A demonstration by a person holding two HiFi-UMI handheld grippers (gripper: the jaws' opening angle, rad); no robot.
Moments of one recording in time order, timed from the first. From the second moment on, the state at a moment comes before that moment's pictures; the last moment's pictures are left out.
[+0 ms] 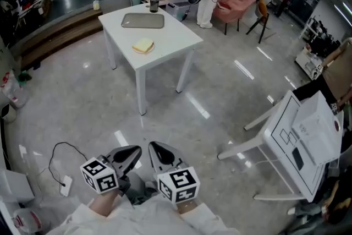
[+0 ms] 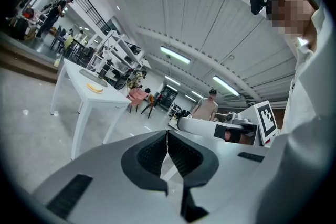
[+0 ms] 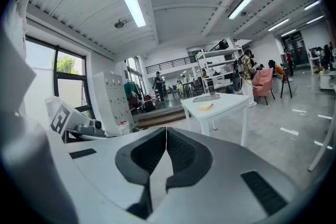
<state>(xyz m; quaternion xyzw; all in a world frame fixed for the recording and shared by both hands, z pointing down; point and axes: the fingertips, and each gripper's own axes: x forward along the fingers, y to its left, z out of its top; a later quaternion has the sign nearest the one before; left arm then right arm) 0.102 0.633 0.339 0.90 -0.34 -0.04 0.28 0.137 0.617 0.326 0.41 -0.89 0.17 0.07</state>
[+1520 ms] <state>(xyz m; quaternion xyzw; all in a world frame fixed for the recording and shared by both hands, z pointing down) 0.009 0.330 0.339 0.91 -0.31 -0.03 0.28 0.053 0.309 0.324 0.44 -0.87 0.20 0.05</state>
